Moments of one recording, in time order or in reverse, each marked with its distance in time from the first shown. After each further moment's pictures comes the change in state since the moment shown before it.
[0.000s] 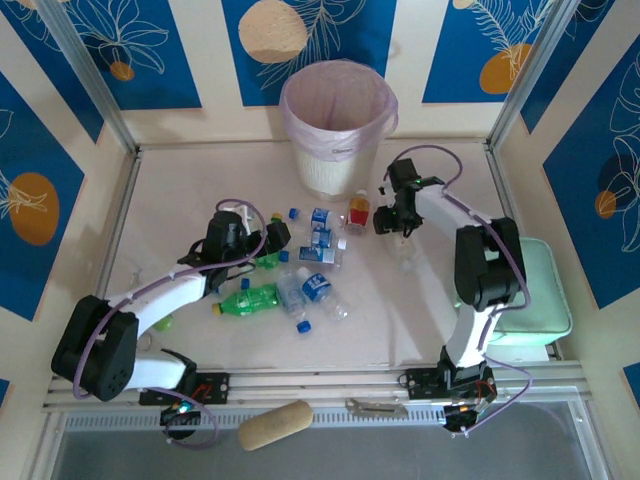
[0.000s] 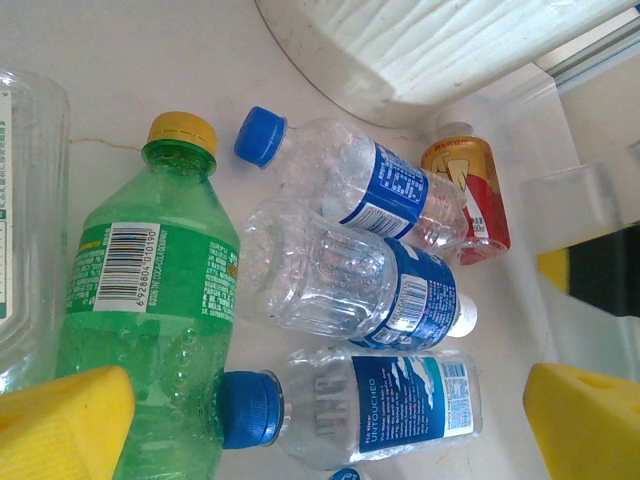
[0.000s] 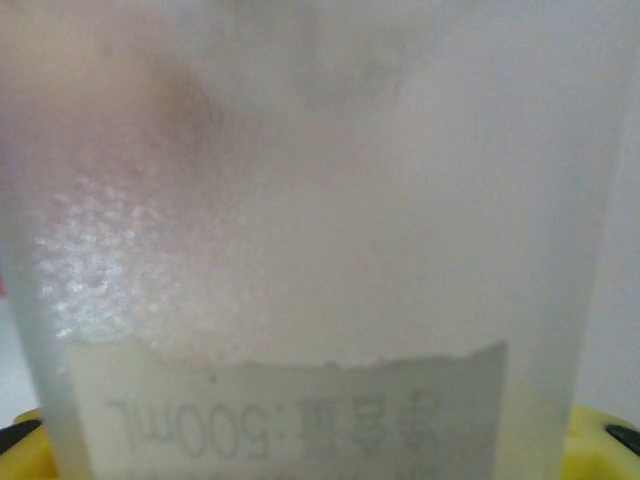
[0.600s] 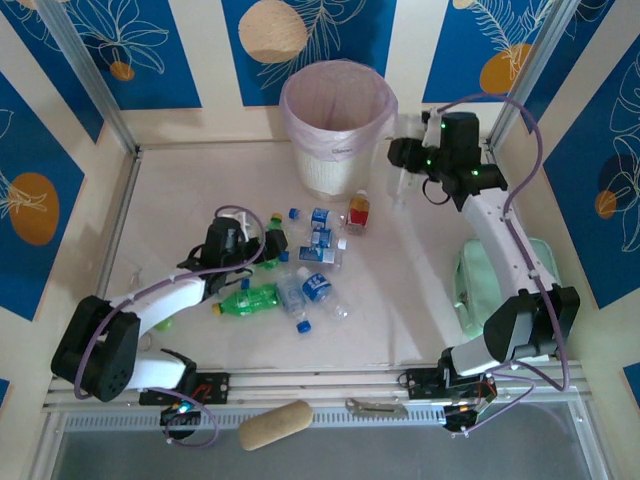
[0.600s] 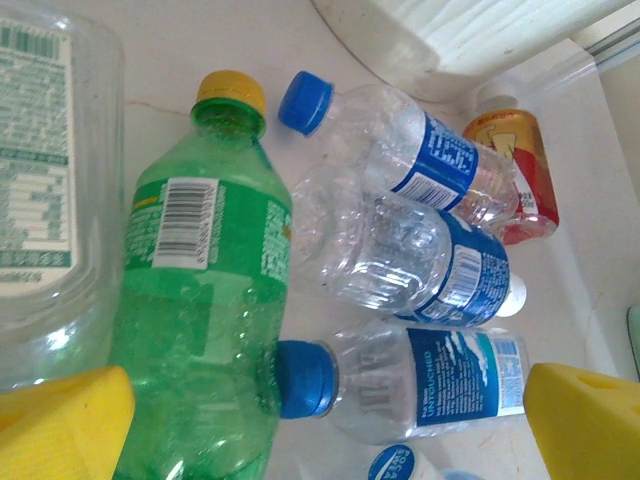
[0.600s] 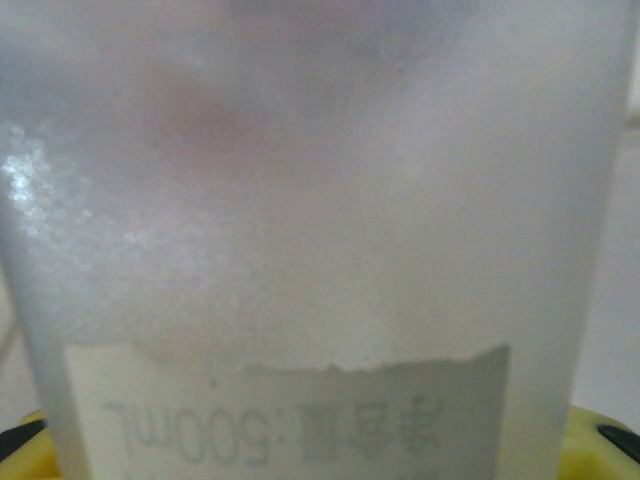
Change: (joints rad) left arm 0.024 -0.011 -0.061 0.006 -0.011 0.026; right arm -0.079 -0.334 0.182 0.232 -0.216 0.290
